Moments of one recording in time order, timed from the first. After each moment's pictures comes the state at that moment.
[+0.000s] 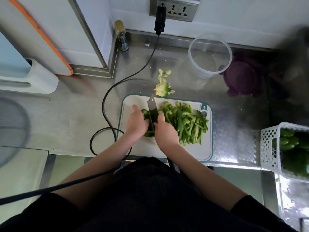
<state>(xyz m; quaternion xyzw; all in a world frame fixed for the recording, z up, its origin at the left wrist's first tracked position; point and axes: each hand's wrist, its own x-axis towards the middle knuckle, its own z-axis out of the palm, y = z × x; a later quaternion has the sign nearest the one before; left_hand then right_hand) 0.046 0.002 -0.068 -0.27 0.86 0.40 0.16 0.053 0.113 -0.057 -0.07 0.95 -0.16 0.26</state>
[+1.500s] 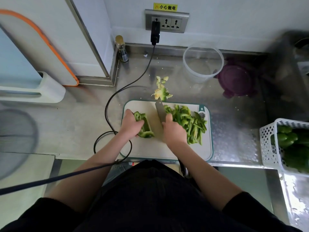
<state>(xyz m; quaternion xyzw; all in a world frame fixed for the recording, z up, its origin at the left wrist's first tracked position) 0.056 -0.020 -0.053 -0.31 0.81 0.47 0.17 0.046 0.135 -0.050 -0.06 0.97 -0.13 0.22</state>
